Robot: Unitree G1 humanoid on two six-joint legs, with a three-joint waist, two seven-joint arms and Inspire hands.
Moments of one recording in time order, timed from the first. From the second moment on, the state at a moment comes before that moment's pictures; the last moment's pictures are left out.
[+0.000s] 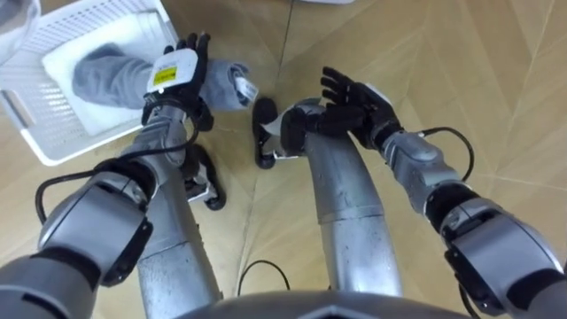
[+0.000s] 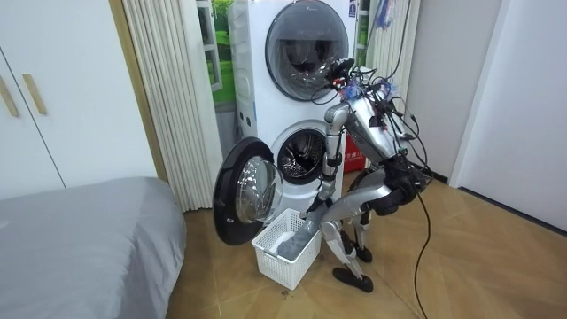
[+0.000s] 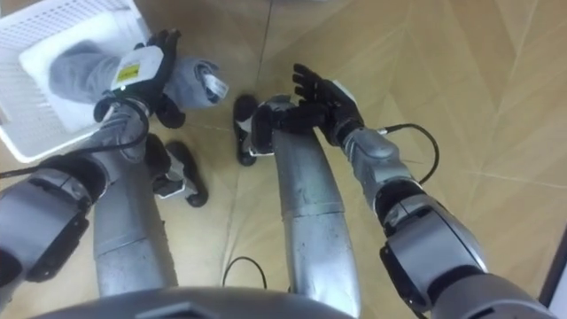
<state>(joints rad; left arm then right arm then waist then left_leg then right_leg) -0.62 0.26 -0.48 1.28 0.59 -0.18 0.43 -0.49 -0.22 0.52 1.16 0.61 -0.27 0.24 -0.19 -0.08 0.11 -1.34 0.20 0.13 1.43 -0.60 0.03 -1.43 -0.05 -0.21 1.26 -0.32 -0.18</state>
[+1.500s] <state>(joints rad) -0.50 0.25 -0.53 1.25 0.53 -0.25 0.47 -0.35 -0.21 0.56 1.31 0.45 -0.26 0.25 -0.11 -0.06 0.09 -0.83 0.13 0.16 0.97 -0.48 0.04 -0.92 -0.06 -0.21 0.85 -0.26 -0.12</state>
